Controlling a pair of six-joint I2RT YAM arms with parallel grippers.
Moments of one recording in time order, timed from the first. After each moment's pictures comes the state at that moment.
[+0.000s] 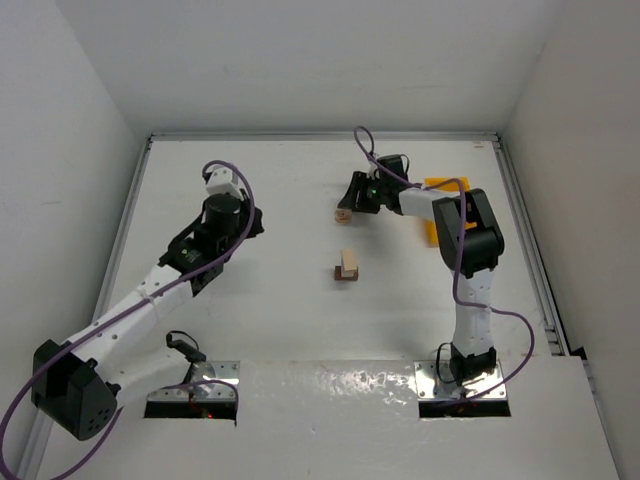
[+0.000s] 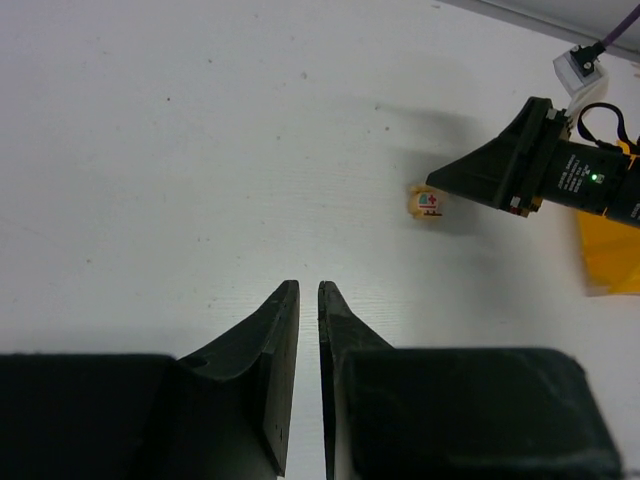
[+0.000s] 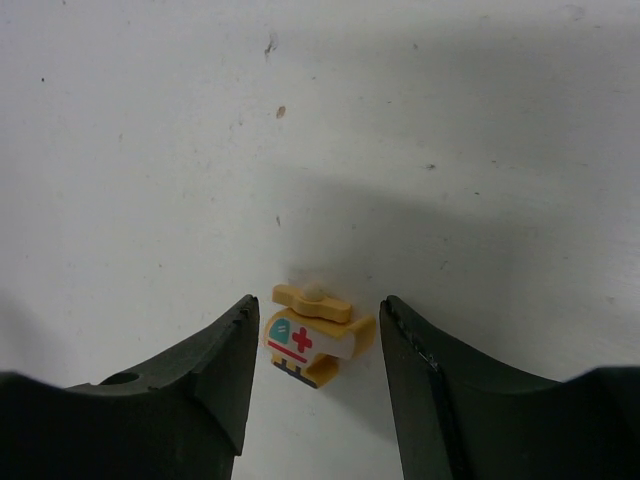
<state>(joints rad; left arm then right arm) -0.50 1.03 0.81 -0.20 -0.33 -0.52 0.29 2.18 1.35 0.08 -0.39 0.46</state>
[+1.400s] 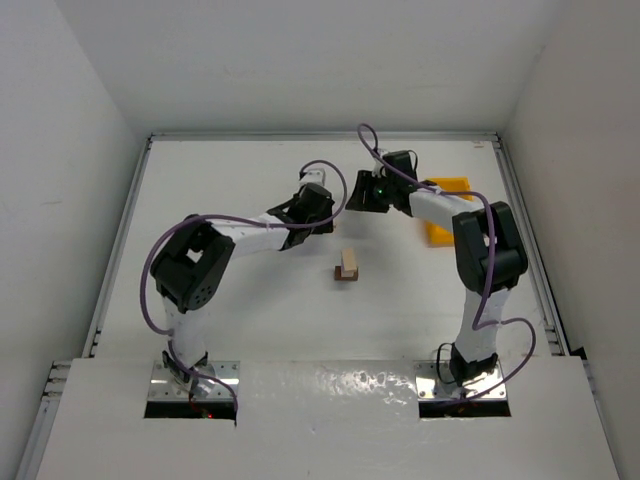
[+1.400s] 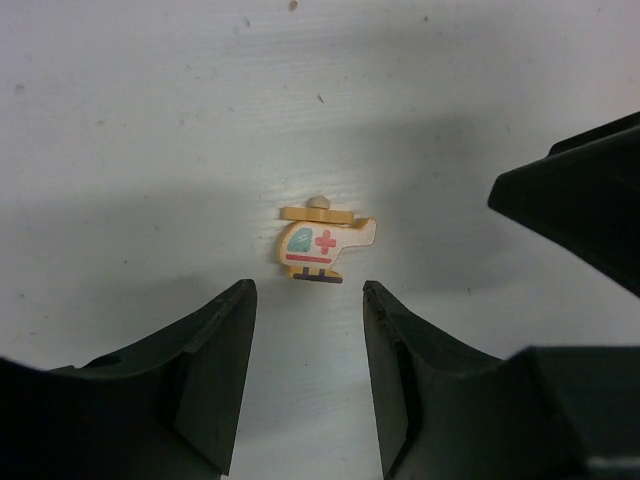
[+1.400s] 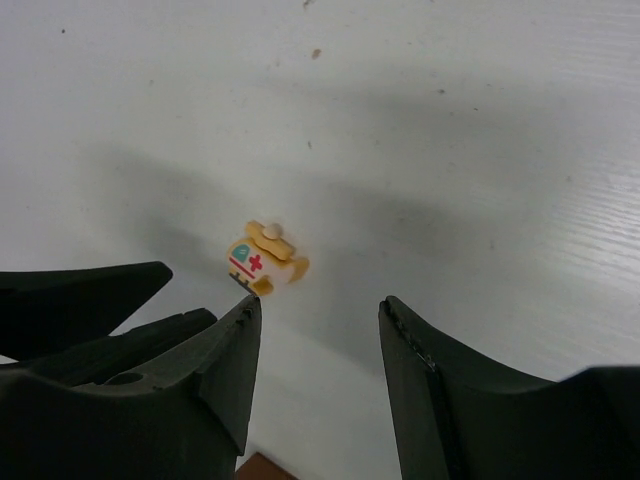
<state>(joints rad) -0.66 1.90 1.18 0.02 -0.30 -0.52 0.31 1.95 1.26 -0.07 -0.32 0.37</state>
